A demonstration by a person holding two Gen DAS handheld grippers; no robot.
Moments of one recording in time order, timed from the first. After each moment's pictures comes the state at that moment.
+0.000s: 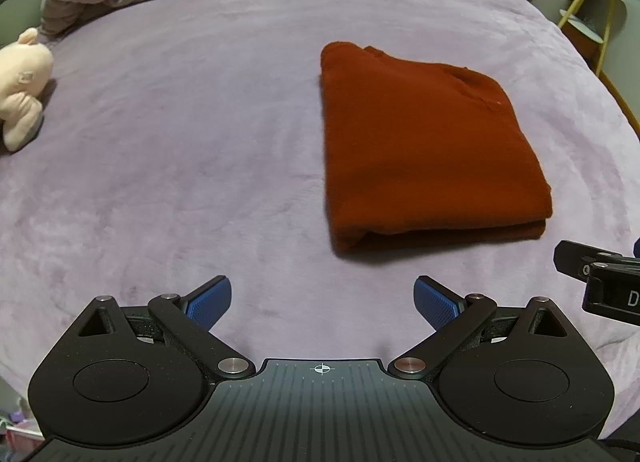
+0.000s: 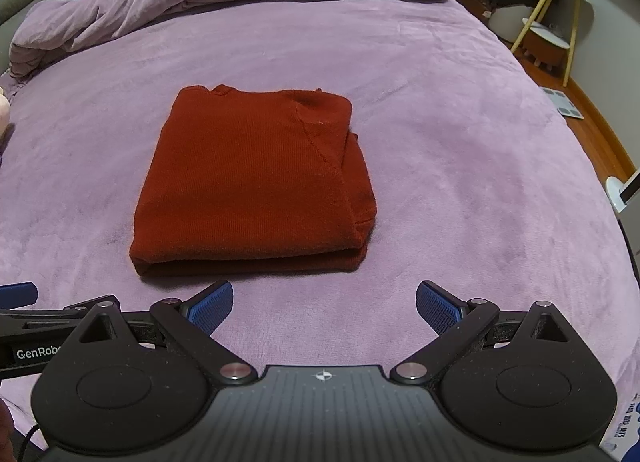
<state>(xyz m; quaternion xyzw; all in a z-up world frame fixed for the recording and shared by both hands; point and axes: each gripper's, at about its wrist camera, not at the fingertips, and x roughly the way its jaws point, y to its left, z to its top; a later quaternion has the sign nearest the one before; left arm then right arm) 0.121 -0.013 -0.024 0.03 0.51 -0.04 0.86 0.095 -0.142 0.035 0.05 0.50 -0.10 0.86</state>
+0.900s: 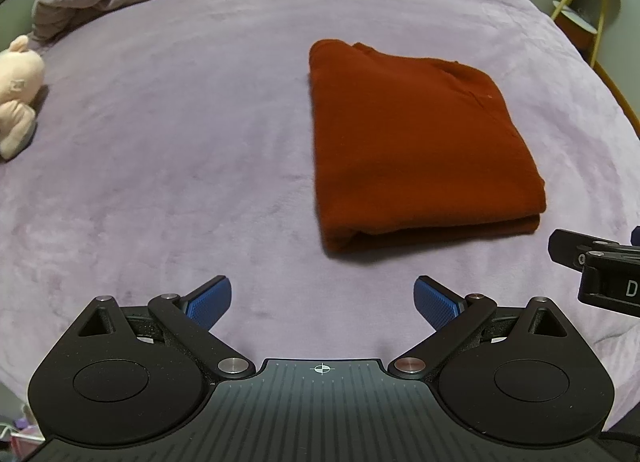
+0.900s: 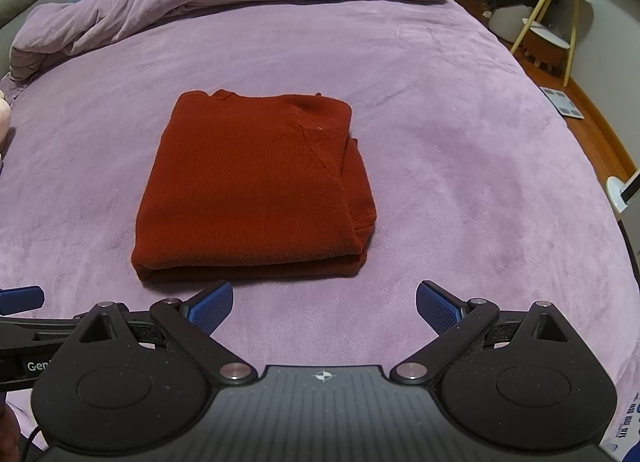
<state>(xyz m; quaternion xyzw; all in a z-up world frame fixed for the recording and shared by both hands) 0.123 -0.020 -0.024 0.04 0.52 -0.05 0.85 0.098 -0.144 0.039 0.05 0.50 -0.10 0.86</state>
